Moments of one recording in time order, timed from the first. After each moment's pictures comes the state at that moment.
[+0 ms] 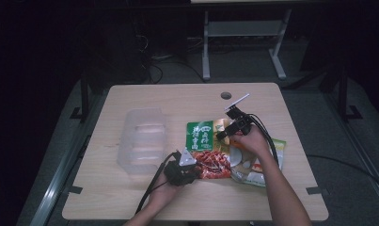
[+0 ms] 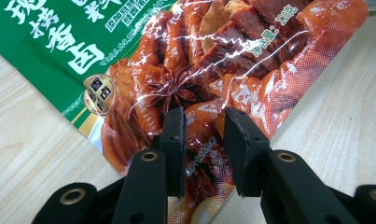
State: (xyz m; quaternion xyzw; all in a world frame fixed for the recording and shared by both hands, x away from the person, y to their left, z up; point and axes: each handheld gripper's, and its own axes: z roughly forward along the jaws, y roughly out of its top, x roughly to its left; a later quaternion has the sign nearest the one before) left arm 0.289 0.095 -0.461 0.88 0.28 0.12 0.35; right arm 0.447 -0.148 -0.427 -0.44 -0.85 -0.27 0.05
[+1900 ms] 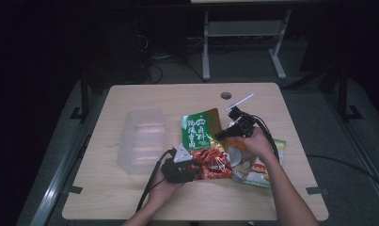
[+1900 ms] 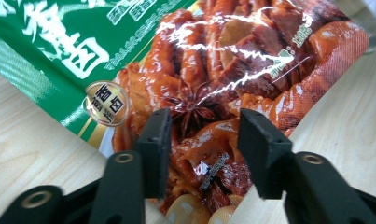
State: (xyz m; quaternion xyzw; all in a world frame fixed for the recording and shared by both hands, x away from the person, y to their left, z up) left arm 0.293 0.104 -0.449 0.86 0.30 0.11 0.40; right arm 0.415 -0.146 -0.394 -0.36 -0.86 -0.36 0.08
